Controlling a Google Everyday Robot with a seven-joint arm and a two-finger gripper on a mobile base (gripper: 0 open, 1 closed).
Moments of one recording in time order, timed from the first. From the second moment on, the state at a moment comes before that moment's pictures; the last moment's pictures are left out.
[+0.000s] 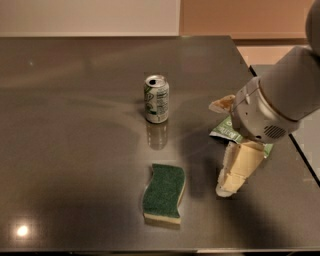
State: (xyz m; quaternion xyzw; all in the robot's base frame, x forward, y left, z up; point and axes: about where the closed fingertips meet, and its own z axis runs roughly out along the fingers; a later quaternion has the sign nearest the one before) arm 0.403 -0.113 0.902 -0.67 0.71 0.09 0.21
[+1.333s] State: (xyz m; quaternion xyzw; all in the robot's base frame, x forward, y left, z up) arm 0.370 -0.037 0.834 -0.69 0.67 0.17 0.22
